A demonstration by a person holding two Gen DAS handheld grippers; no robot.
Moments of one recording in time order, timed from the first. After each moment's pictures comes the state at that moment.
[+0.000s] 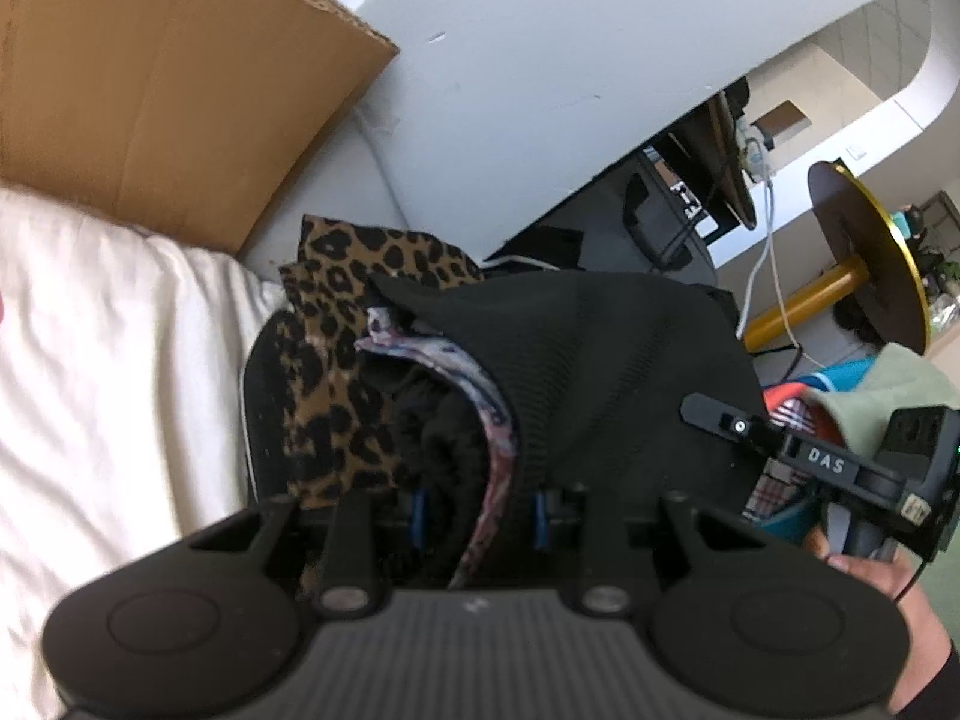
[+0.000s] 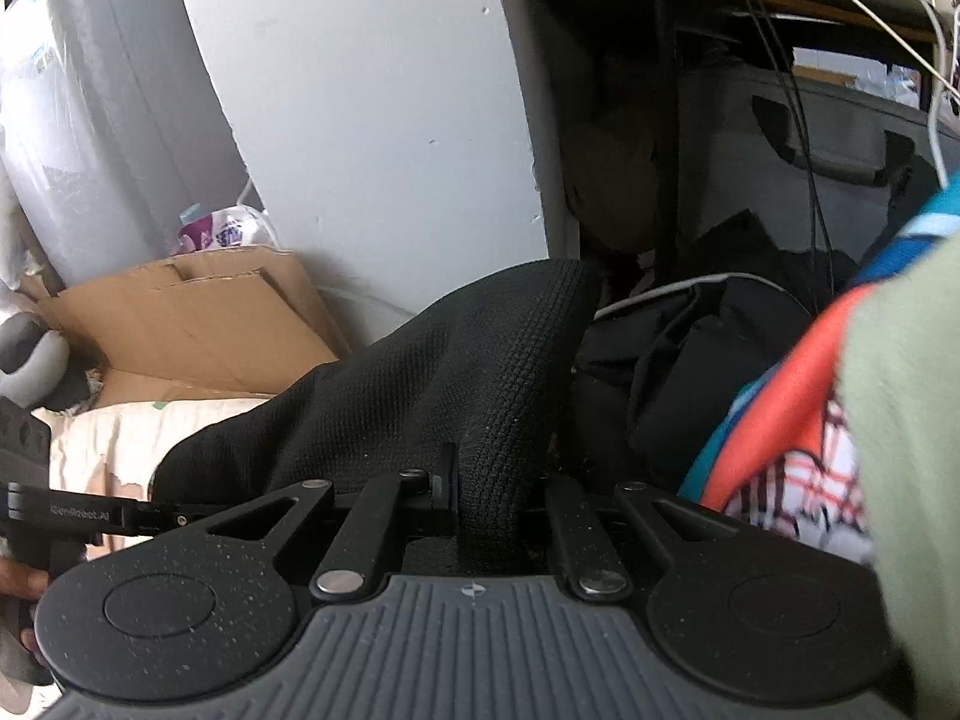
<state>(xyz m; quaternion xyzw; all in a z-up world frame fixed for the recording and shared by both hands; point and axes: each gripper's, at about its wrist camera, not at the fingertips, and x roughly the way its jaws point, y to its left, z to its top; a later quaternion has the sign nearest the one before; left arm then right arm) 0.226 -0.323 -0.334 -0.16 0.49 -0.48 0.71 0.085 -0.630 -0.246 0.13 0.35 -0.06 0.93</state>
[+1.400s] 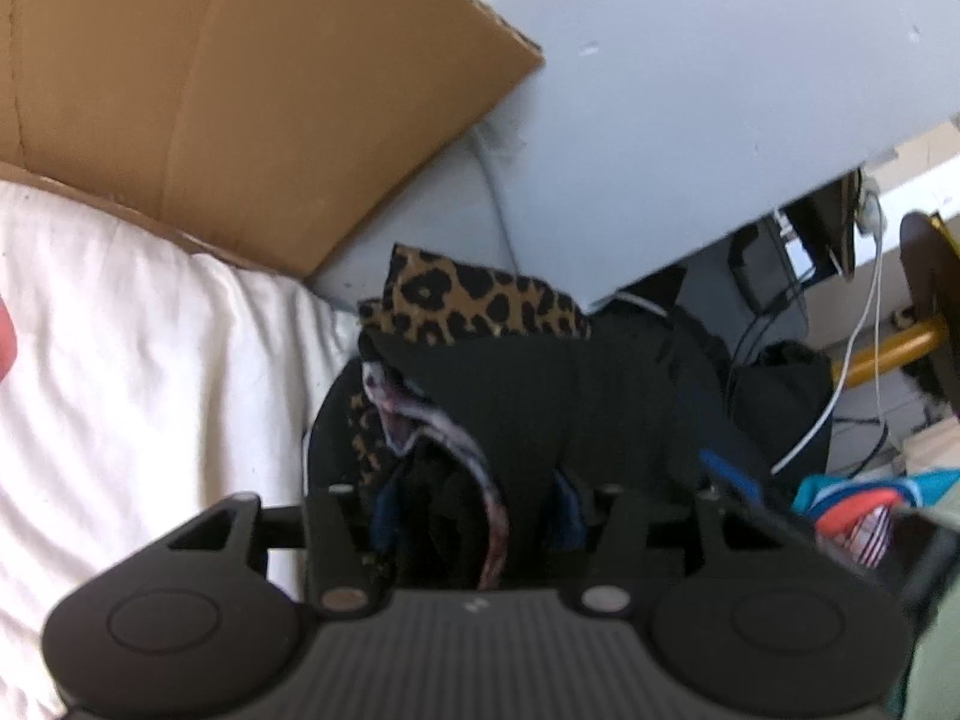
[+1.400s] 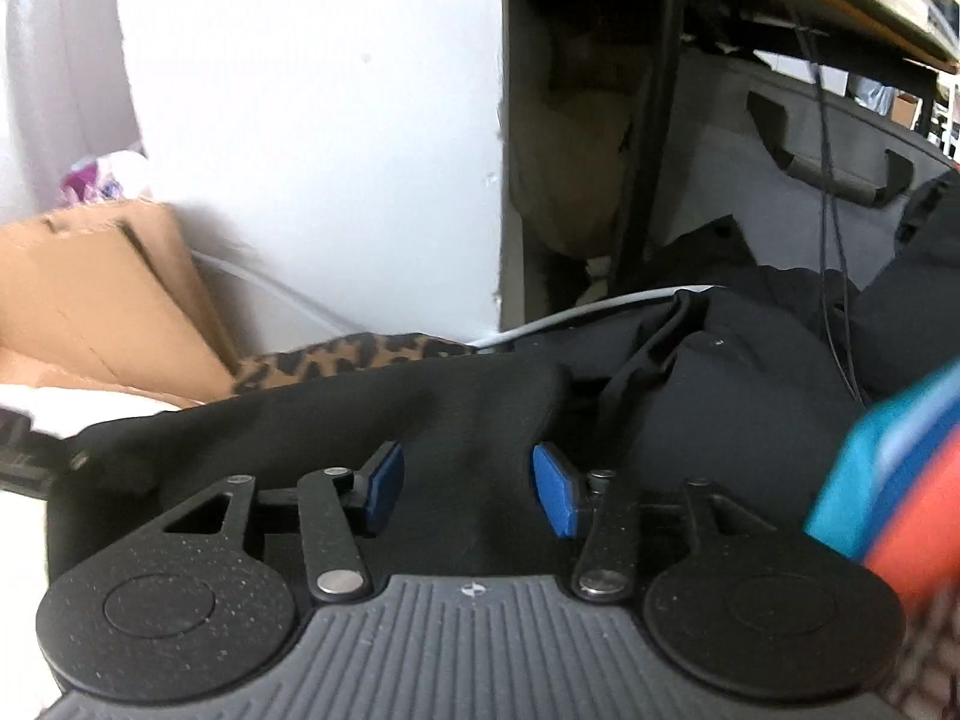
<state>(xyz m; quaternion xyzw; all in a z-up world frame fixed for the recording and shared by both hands) 0.285 -0.356 -0.360 -0.17 0.55 -0.41 0.71 0.138 -0.626 -0.311 0.09 0.34 -0.14 0.92</state>
